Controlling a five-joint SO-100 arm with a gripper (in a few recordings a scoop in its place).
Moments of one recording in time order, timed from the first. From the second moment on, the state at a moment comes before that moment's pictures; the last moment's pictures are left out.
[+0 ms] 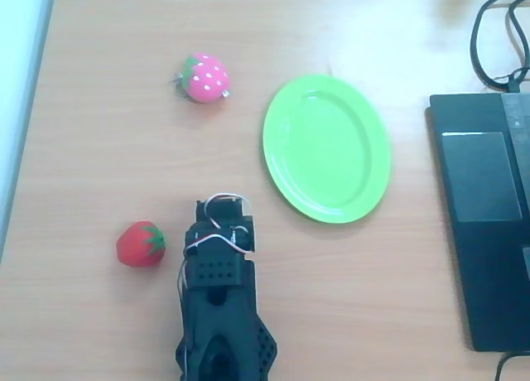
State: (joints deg) arm -0.1 187.5 176.3 71.8 -0.4
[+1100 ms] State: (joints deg) arm -17.4 168.2 141.9 79.1 -25.6
